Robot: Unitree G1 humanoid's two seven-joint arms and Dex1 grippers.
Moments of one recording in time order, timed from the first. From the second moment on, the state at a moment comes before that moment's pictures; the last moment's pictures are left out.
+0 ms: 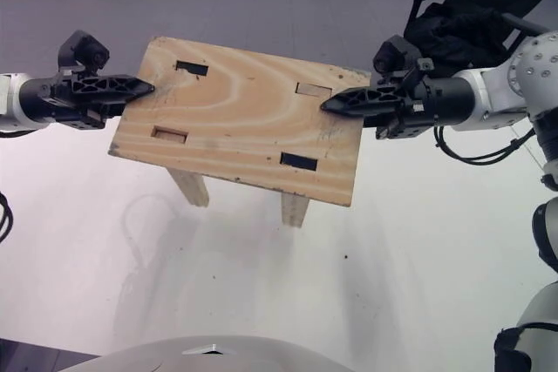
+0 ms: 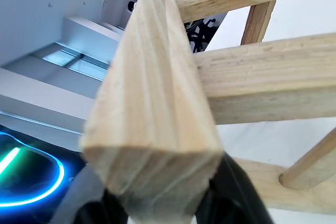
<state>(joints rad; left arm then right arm) -1.08 0.96 -0.24 0.54 -1.33 1.61 -1.25 -1.27 -1.17 0.78 0.52 1.69 1.55 1.26</state>
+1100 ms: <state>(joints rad) -0.64 1.10 -0.13 0.43 -1.76 1.56 -0.83 -0.75 -1.04 0.33 0.74 1.96 1.58 0.70</state>
